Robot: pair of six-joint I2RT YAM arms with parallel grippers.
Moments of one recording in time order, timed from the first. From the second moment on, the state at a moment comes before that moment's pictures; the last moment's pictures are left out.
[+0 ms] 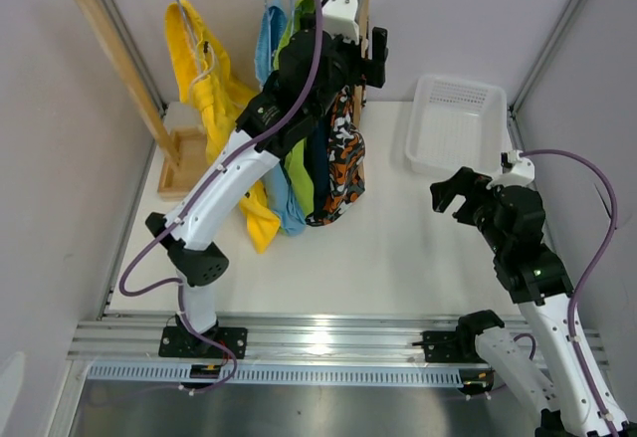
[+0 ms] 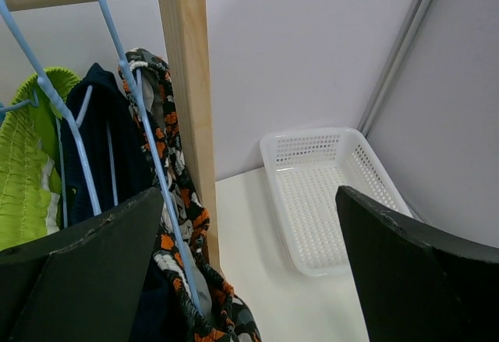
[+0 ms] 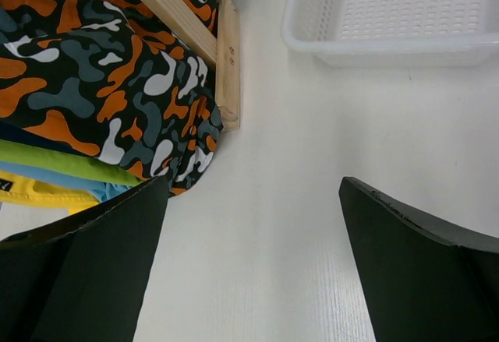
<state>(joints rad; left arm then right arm) -0.83 1.89 2.40 -0.47 -0.38 -0.07 0.26 0.66 0.89 -0.52 0.09 0.47</state>
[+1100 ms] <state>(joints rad) -0.70 1.95 2.27 -0.43 -0.35 -0.18 0.26 0.64 0.88 -0.56 0.11 0.46</state>
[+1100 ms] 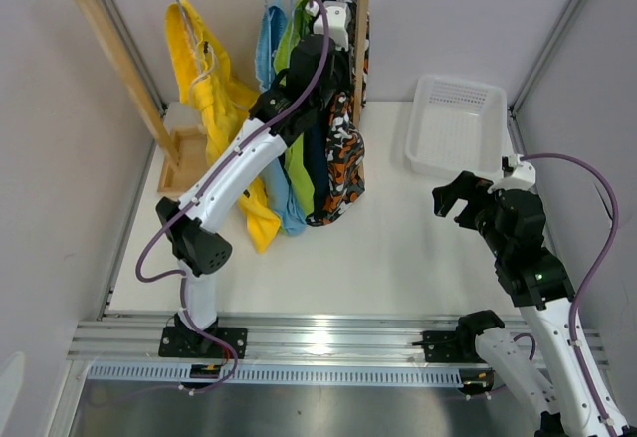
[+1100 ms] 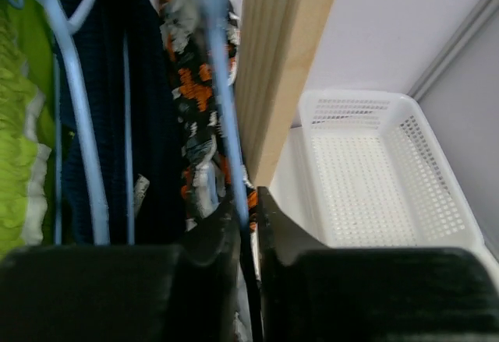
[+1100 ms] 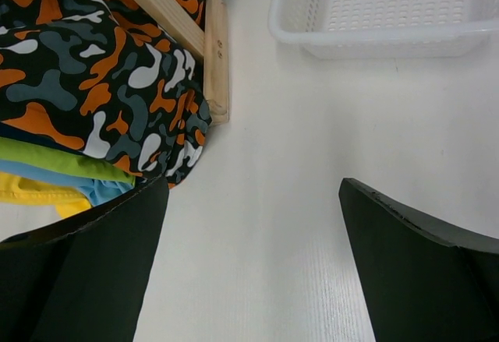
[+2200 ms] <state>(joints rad) -0.70 1.45 2.03 -0.67 -0.31 -0.10 0.26 0.65 0.95 -0.57 0.05 0.43</state>
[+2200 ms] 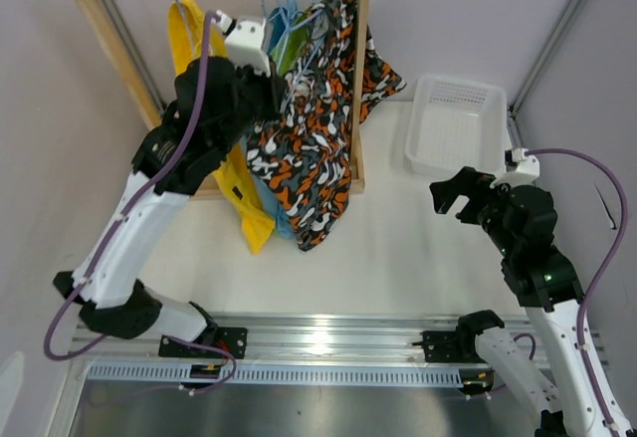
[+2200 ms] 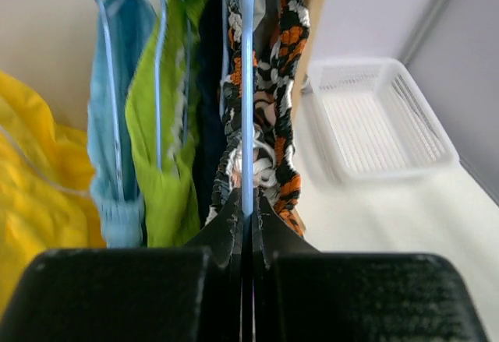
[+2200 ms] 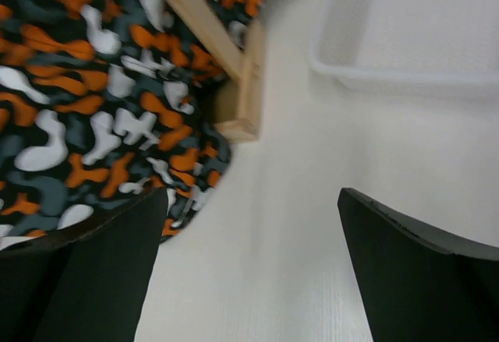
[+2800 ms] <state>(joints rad) -0.84 0.94 1.77 -1.00 0.04 -0.19 0.27 0.76 1.26 -0.29 -0.56 0.42</state>
